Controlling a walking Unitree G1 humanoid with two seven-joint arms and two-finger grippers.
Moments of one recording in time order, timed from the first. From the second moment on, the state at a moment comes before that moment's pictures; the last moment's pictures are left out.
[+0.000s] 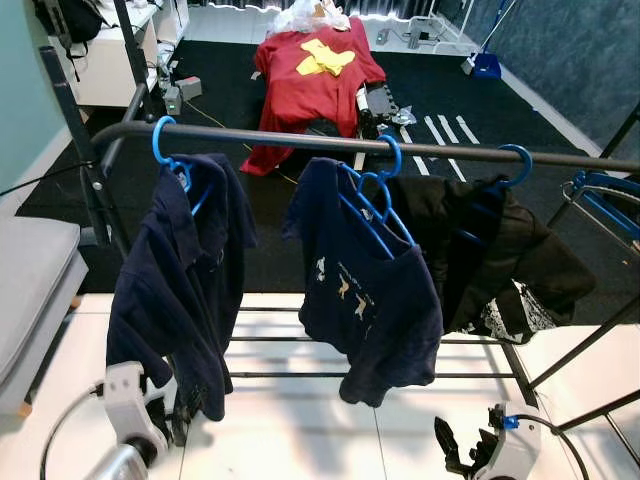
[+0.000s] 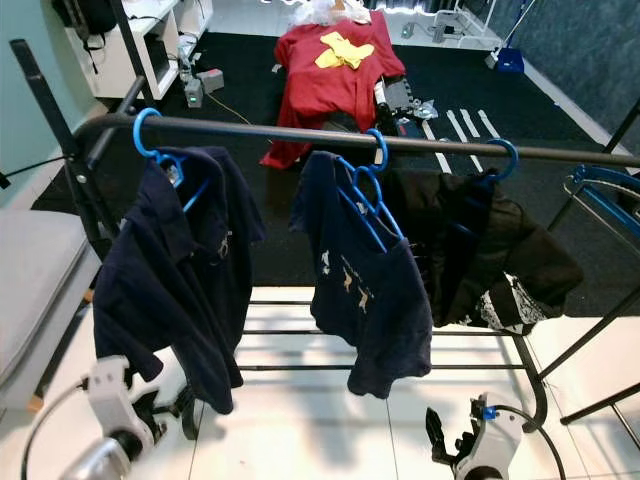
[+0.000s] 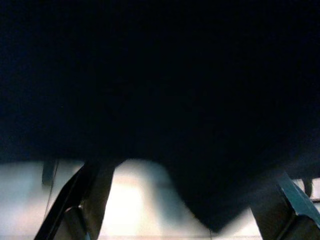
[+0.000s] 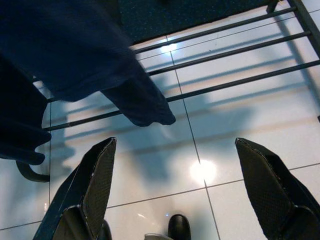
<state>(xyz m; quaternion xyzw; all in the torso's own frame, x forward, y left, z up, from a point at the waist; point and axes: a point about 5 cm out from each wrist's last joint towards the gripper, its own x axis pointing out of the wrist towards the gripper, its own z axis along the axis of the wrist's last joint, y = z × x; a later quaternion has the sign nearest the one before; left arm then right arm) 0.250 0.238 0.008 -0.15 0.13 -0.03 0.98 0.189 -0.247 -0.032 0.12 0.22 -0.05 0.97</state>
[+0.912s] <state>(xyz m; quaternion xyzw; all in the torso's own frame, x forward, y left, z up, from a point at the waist) 0.324 0.248 0.216 -0.06 -0.18 -0.14 0.97 0.192 -0.250 -0.032 0.11 0.21 -0.05 0.97</state>
